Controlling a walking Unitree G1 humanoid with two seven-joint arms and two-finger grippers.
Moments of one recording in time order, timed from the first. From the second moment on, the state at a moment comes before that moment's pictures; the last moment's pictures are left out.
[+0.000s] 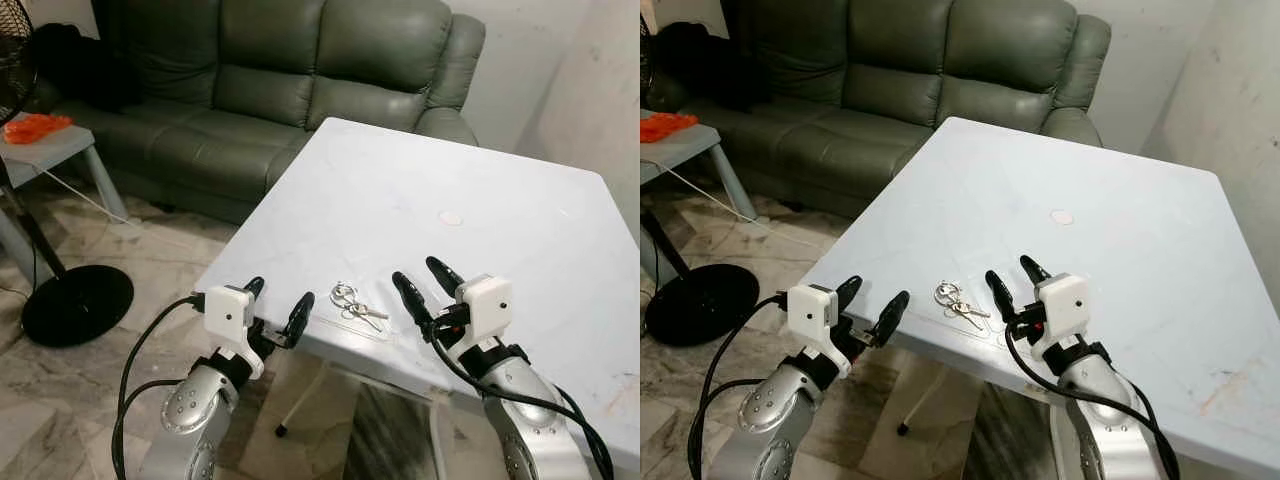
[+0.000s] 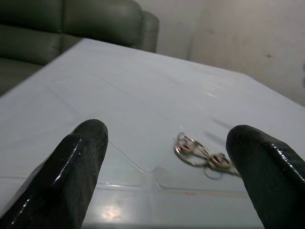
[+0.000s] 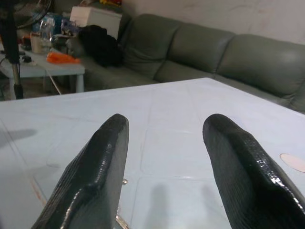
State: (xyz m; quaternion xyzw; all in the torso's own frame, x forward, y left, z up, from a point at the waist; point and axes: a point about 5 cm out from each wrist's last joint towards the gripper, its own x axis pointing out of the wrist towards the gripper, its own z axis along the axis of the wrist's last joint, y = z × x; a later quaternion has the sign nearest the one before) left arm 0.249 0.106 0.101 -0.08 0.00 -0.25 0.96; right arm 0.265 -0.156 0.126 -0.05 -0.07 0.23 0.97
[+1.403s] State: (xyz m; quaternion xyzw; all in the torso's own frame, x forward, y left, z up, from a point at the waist) left arm 0.222 0.094 0.099 -0.09 0.03 -0.28 0.96; right arm 0.305 -0.125 0.105 -0.13 -0.01 0.41 0.90
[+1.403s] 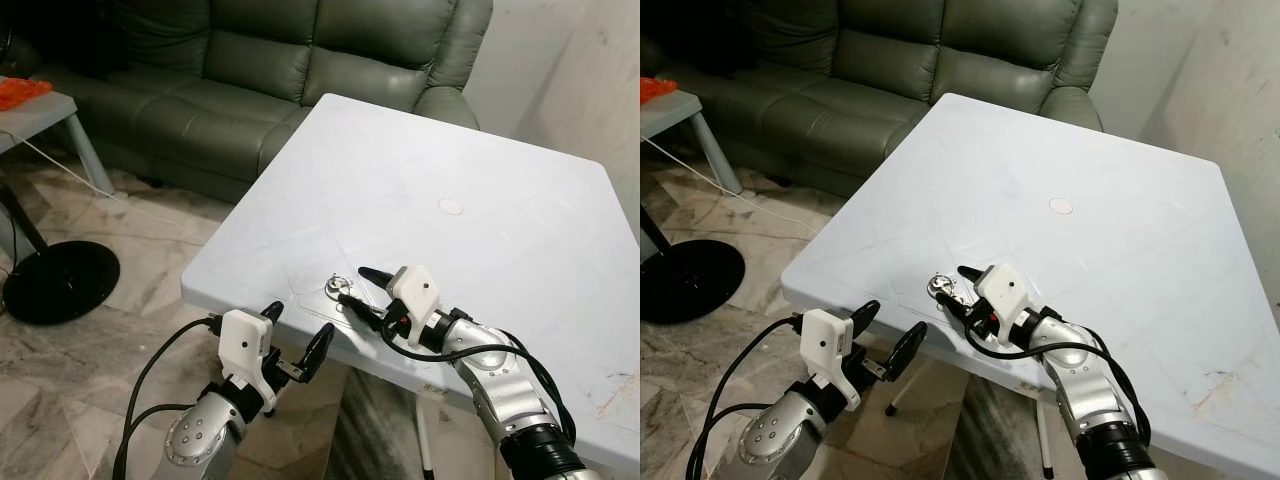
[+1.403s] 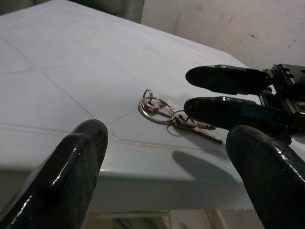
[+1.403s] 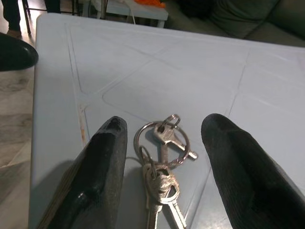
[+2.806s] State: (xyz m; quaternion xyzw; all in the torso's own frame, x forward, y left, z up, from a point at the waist) left arm 0.213 0.093 0.102 -0.09 0.04 -0.26 0.96; right arm 0.303 -0.105 0.095 -0.14 -0.01 0.41 0.90
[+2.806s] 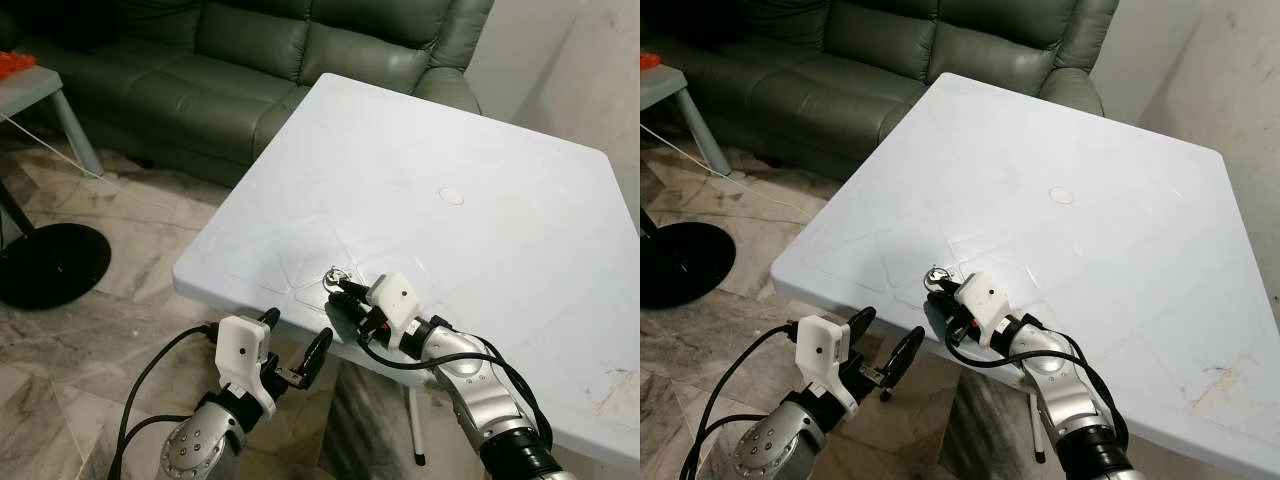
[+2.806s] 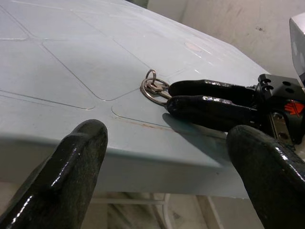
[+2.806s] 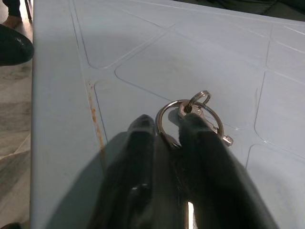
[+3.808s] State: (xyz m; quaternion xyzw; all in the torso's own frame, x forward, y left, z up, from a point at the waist) left arm 0.213 0.091 0.102 -0.10 0.04 -0.27 0.96; right arm 0.310 -0.113 0.096 -0.13 -0.02 0.40 0.91
